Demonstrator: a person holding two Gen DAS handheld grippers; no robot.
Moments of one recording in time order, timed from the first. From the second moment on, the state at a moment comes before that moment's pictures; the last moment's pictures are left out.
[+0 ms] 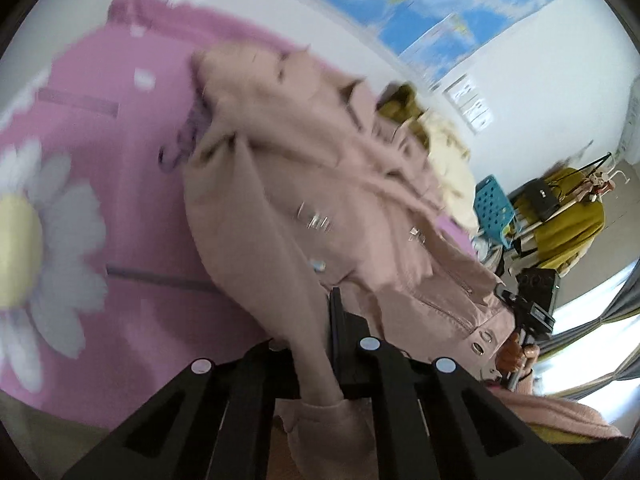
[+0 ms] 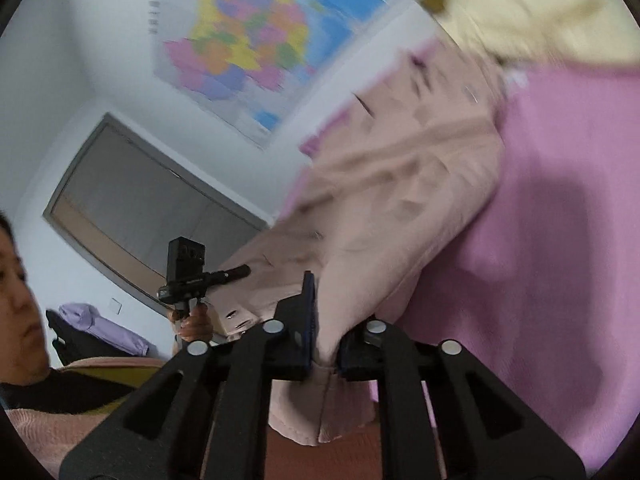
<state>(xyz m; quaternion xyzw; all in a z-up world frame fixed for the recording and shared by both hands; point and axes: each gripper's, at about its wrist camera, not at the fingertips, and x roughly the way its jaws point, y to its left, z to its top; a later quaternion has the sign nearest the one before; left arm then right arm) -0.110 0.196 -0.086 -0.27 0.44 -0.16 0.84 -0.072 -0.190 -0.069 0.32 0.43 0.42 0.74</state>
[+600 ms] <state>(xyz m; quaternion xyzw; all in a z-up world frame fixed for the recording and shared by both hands) -0.091 0.184 -0.045 -0.07 0.39 -0.02 0.92 -0.021 -0.143 -0.011 0.07 0.38 0.31 0.87</state>
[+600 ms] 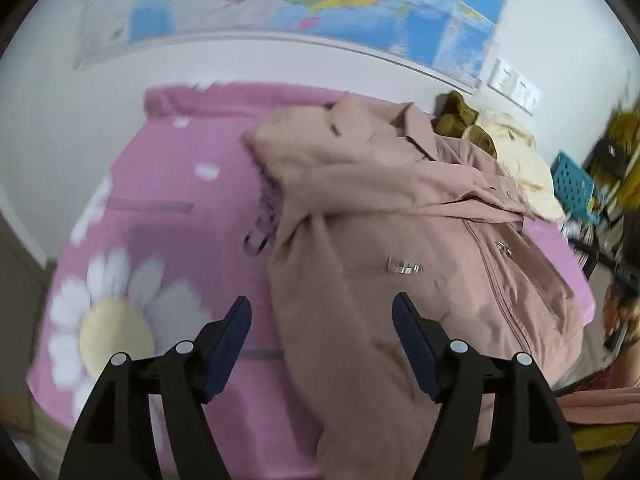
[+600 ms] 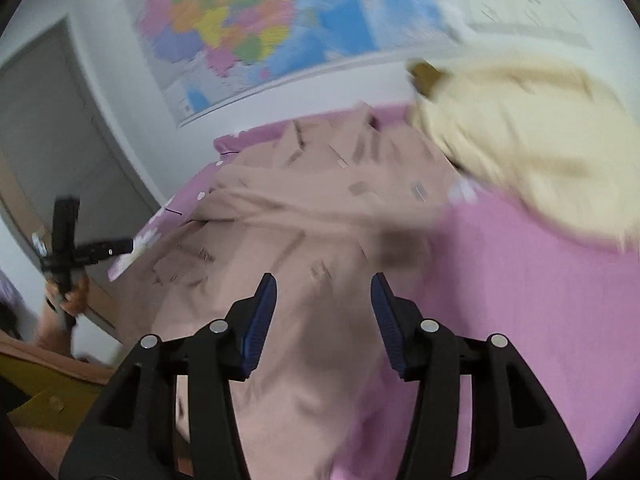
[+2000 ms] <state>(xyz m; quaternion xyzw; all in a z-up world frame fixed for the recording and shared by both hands) 0.270 0.124 -0.066 0.10 0.44 0.02 0.89 0.271 0.008 -0.078 -0.05 0.45 0.22 0.87</state>
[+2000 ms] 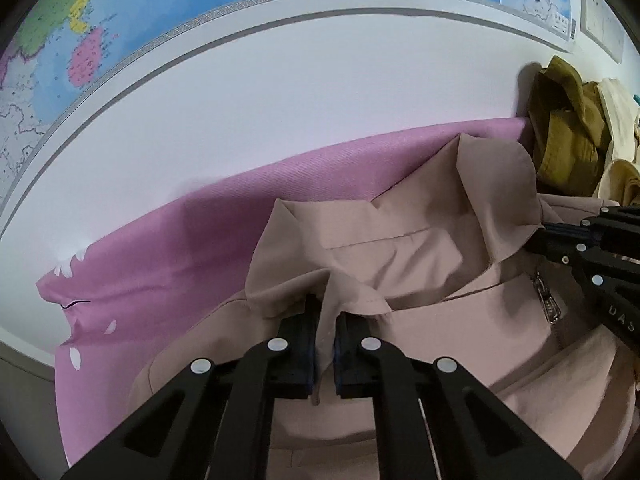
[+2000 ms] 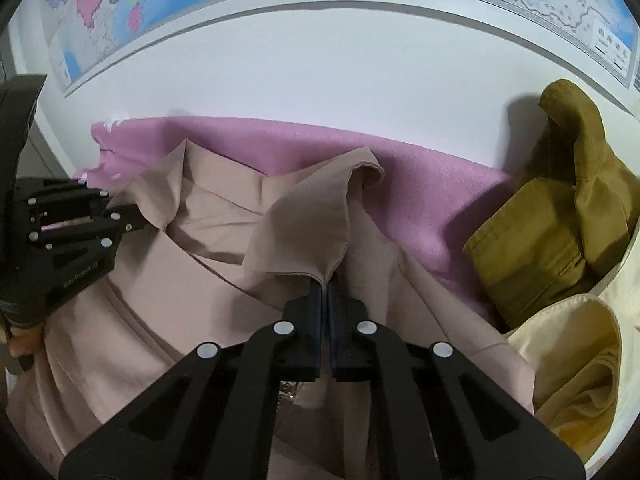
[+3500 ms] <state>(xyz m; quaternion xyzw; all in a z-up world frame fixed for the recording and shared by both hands) 0.251 0.131 -0.034 0.10 0.35 0.07 0.93 0.188 -0.059 -0.025 -0.05 0.40 0.27 0.87</state>
